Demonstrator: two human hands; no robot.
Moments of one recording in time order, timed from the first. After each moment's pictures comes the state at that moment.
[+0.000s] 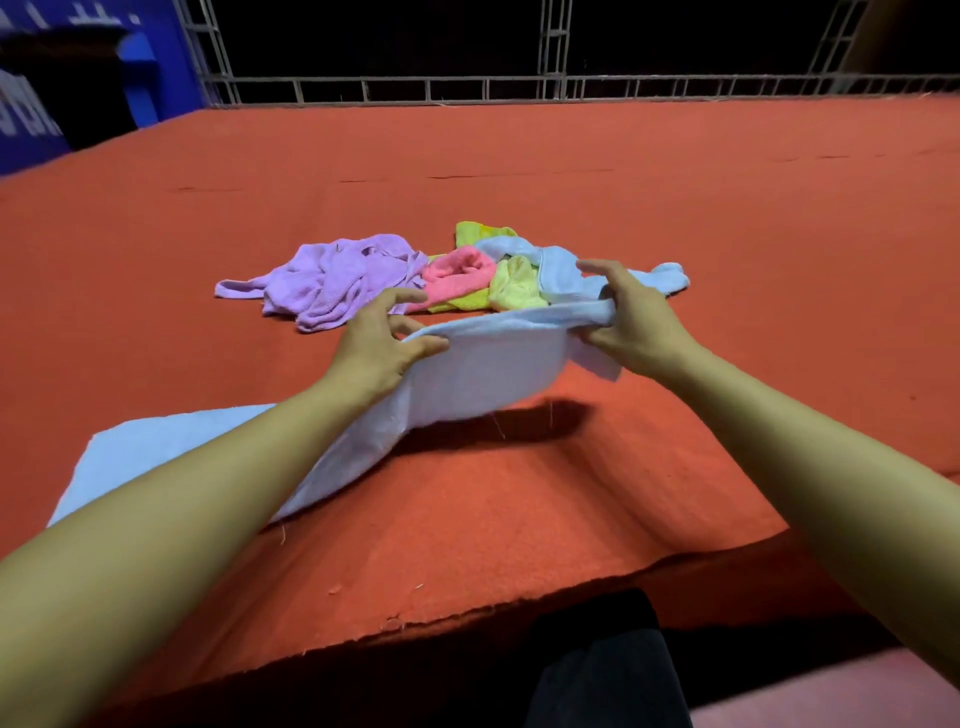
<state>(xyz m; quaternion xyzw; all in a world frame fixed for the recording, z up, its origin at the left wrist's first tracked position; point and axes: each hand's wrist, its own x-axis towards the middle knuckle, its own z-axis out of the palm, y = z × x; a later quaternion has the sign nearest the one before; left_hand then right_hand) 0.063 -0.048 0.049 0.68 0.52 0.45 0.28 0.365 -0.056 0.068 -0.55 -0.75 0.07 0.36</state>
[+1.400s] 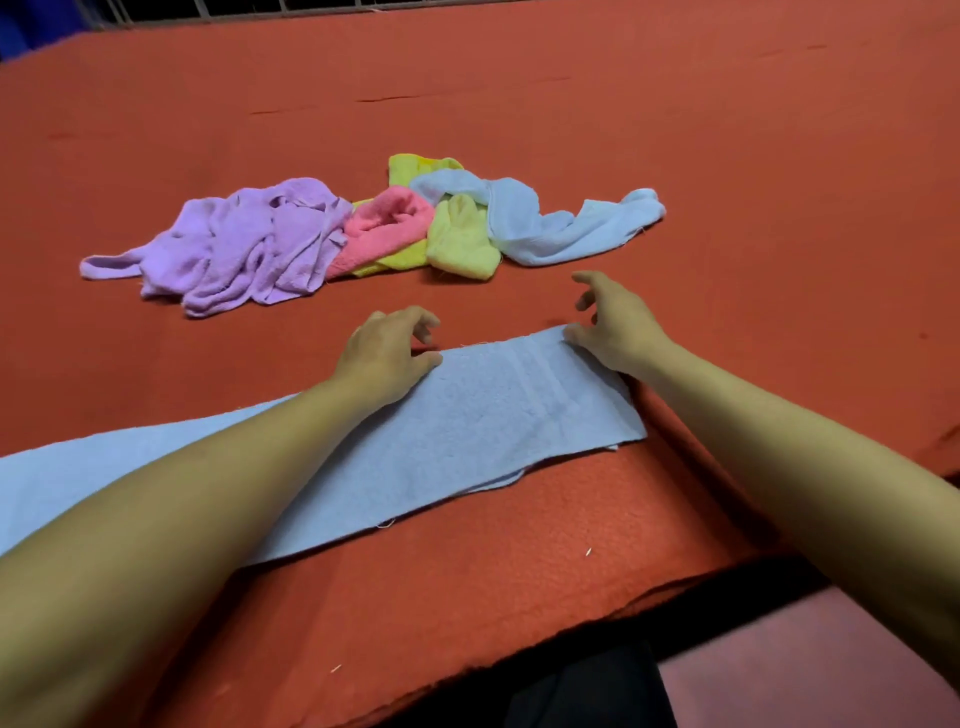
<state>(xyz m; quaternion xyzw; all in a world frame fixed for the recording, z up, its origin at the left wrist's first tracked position) 0.137 0.049 -0.040 0.81 0.54 0.20 0.12 0.431 0.014 -0.028 -0.68 -0.67 0.13 0.27</state>
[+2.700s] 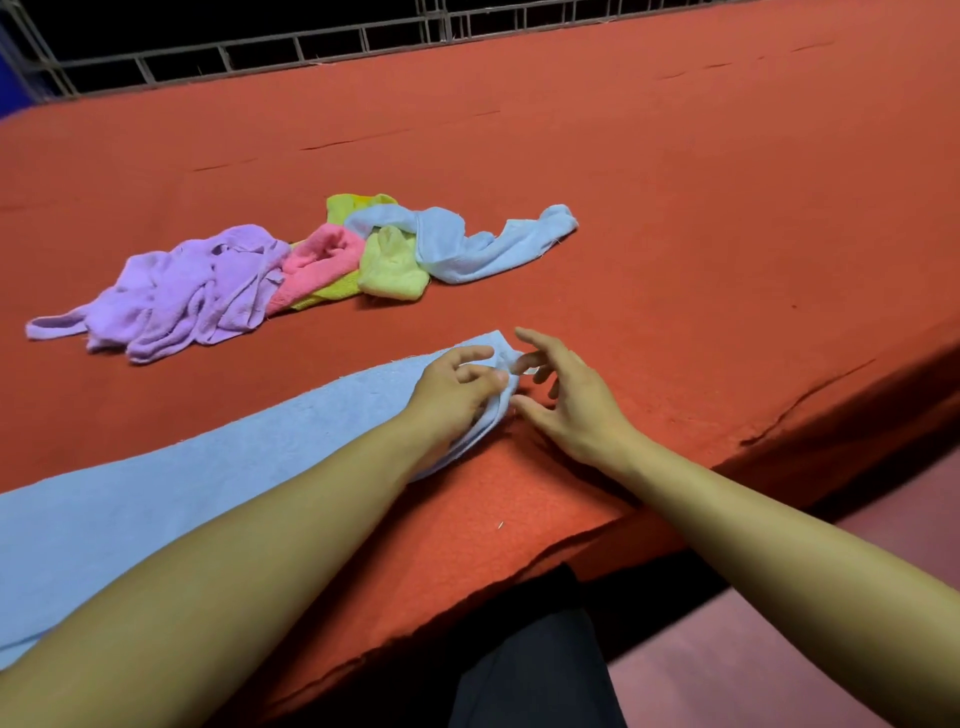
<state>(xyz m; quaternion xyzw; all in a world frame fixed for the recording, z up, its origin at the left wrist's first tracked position) 0.273 -0.062 -0.019 0.57 0.46 0.34 0.58 0.434 -0.111 -0.051 -0.55 -0.69 0.13 0.45</state>
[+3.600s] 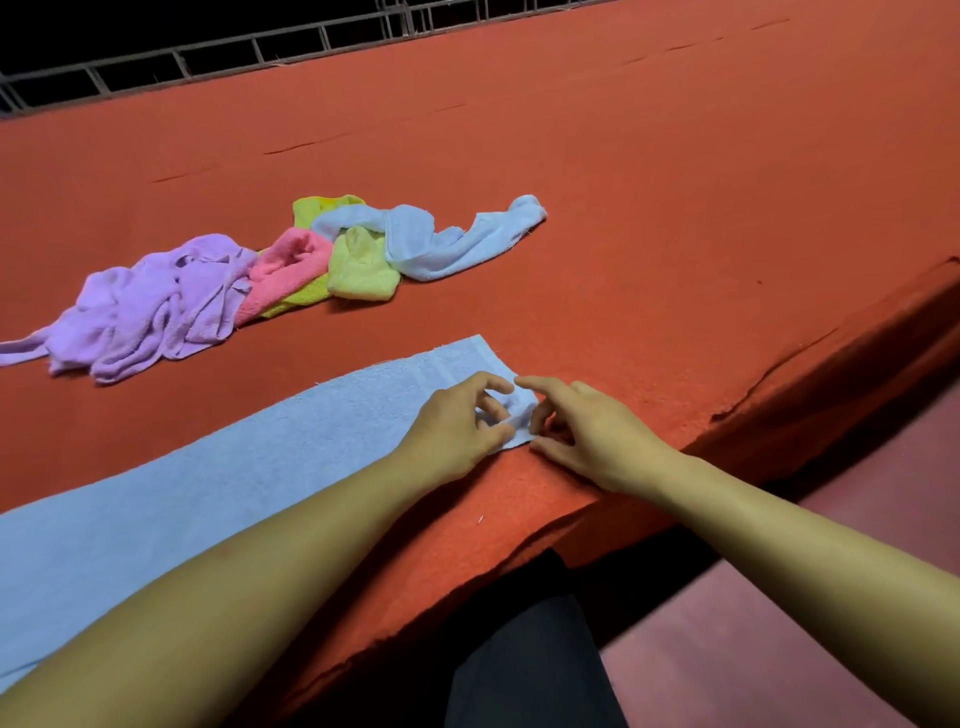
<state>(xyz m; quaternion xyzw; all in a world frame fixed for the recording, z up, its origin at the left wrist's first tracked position) 0.277 -0.088 -0.030 0.82 0.41 0.18 0.34 0.469 -0.160 -0.063 -0.58 -0.75 0.10 0.29</state>
